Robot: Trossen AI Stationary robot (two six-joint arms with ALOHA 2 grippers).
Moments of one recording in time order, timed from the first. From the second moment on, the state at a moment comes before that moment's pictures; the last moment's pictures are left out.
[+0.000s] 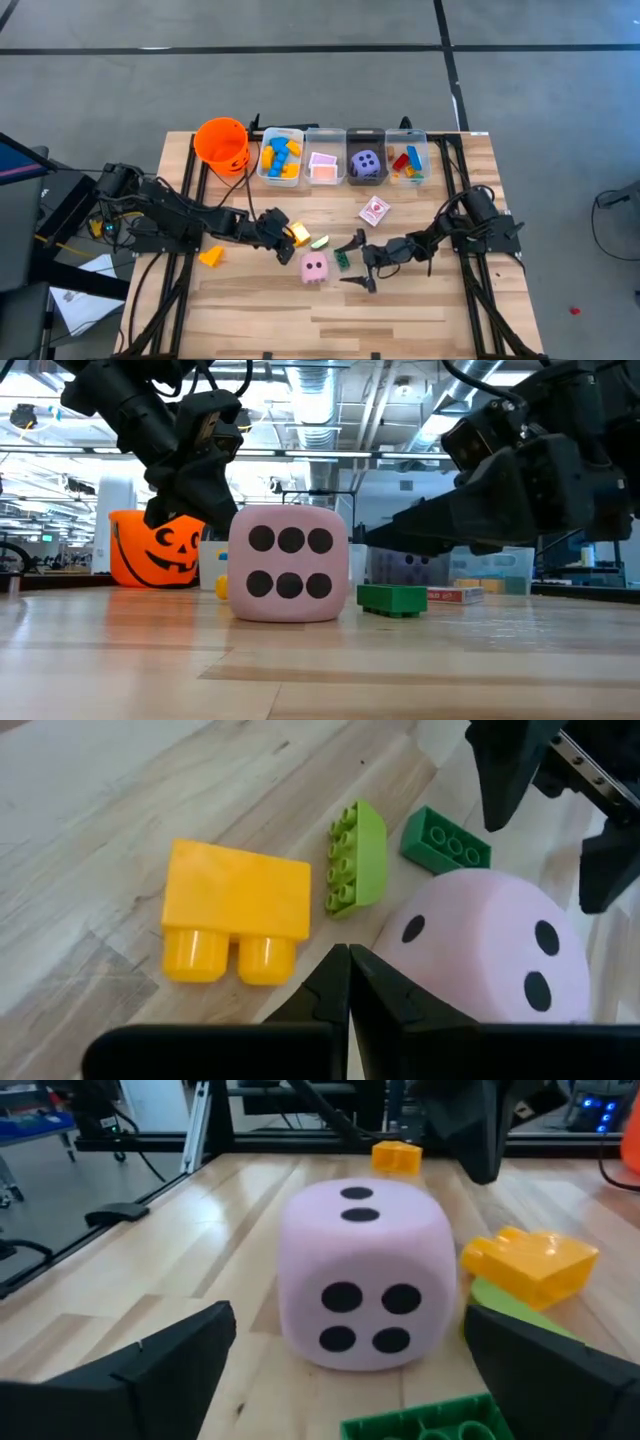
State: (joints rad) left arm -0.23 1.43 0.66 -0.03 -0.27 -0.90; right arm 0.34 2.00 0.46 1.35 0.19 0.08
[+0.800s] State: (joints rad) left arm -0.25 1.43 0.66 0.02 -0.19 -0.90; right arm 0.34 2.00 0.67 1.04 0.18 0.08
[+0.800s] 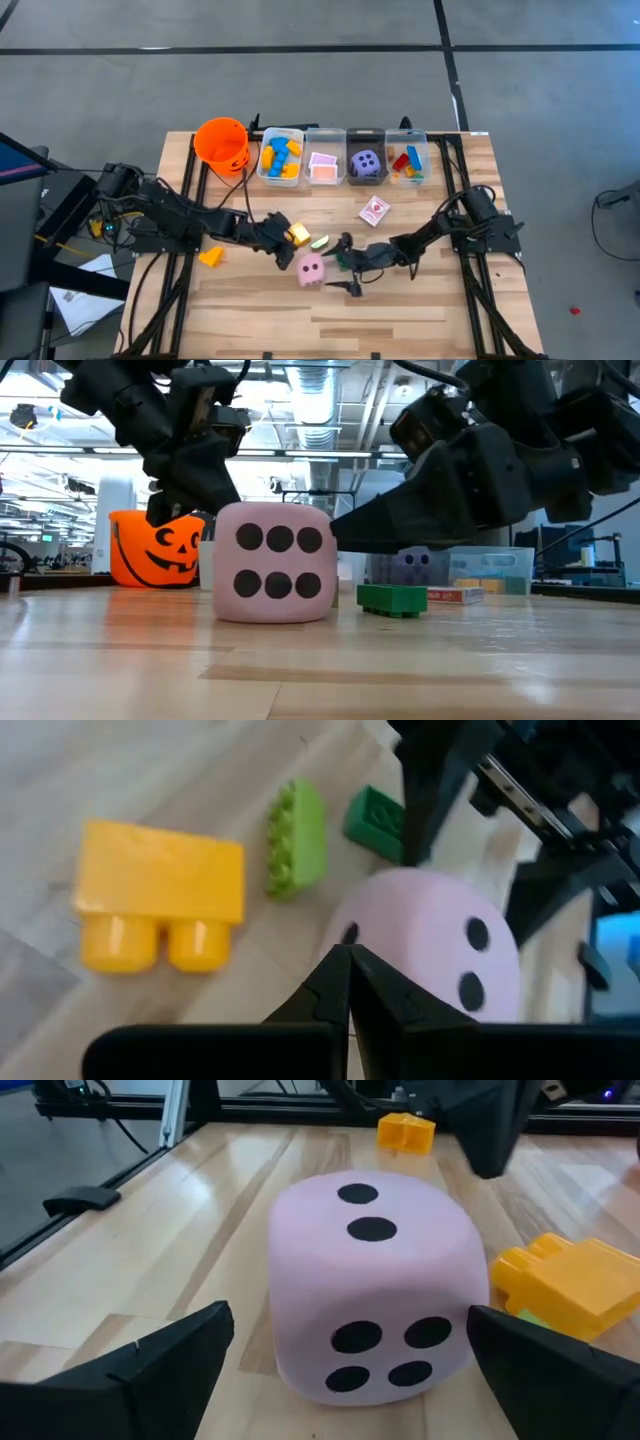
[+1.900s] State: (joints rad) left arm -0.23 1.62 0.66 0.11 0.07 -1.08; right arm 0.32 2.00 0.69 1.00 0.18 0.08
